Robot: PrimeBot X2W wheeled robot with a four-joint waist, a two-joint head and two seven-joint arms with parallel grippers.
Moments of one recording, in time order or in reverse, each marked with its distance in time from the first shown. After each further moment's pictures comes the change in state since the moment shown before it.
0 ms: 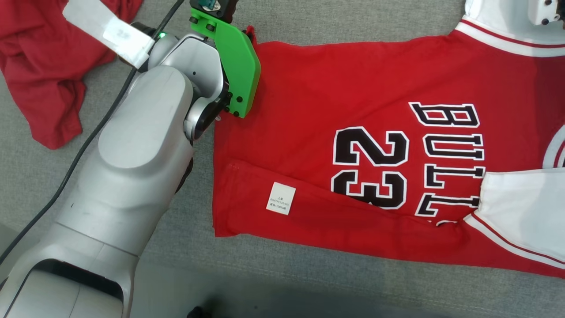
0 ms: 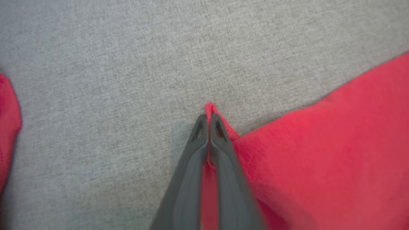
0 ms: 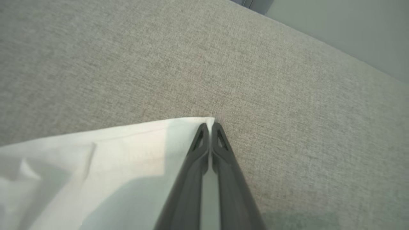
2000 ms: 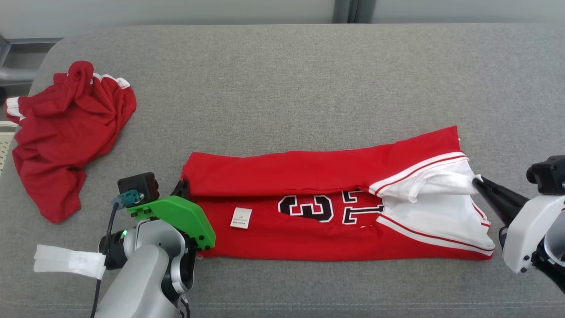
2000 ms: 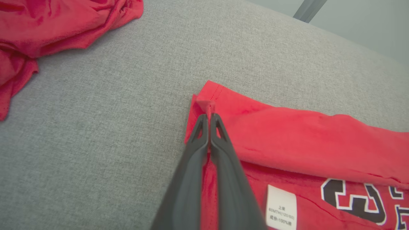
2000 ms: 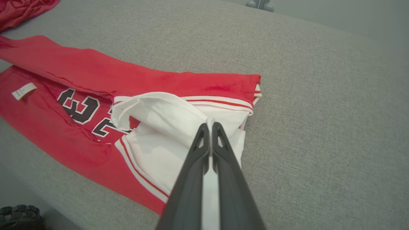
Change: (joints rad) left arm 0.685 0.058 0.201 -0.196 -0.156 0.371 -0.411; right arm 1.193 -0.212 -0.302 -1.025 0.176 0.000 -0.172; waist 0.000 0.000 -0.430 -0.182
